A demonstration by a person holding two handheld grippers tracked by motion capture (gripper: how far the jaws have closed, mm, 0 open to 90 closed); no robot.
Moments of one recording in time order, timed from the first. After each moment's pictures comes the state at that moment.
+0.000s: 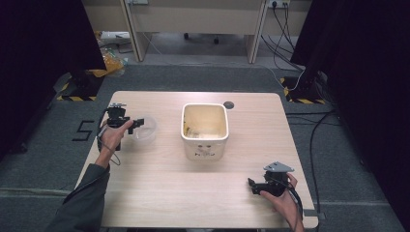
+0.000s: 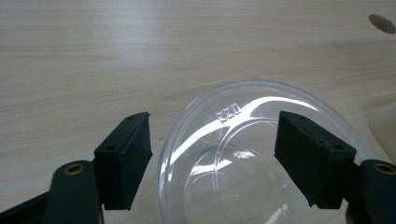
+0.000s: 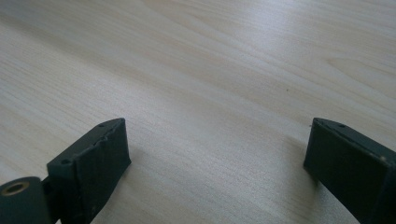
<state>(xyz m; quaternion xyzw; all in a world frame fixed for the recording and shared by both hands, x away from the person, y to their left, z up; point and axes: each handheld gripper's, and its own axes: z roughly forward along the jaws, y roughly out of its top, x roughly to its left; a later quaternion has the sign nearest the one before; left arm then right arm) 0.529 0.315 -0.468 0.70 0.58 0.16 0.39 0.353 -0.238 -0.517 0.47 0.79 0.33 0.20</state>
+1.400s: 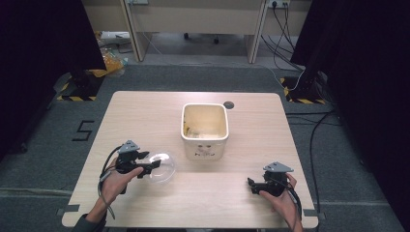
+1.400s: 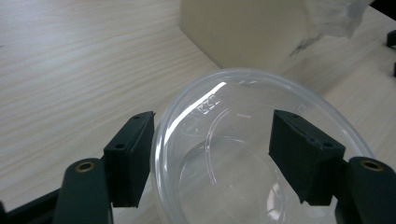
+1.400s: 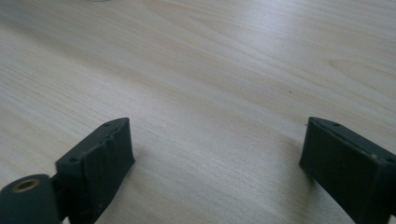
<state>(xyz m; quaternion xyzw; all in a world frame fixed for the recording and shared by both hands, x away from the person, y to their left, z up) 0.376 0.248 -0.473 0.78 0.43 0.12 0.44 0.351 -0.234 -0.516 0.48 0.79 0.33 0.20</state>
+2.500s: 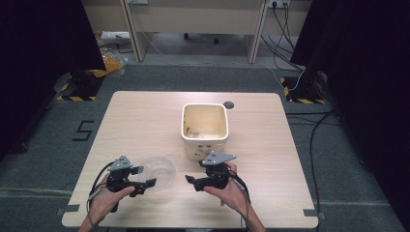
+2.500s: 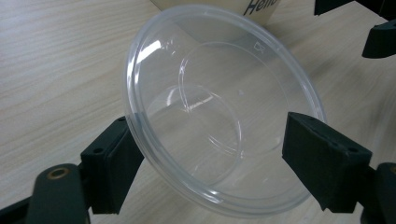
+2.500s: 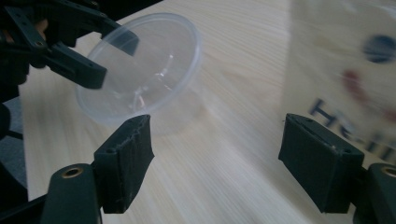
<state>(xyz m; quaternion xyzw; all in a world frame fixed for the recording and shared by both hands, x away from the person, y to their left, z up) 0.326 0.260 -0.477 0.79 0.41 0.09 0.44 0.355 -0.056 -0.461 0.29 0.83 0.47 0.07</state>
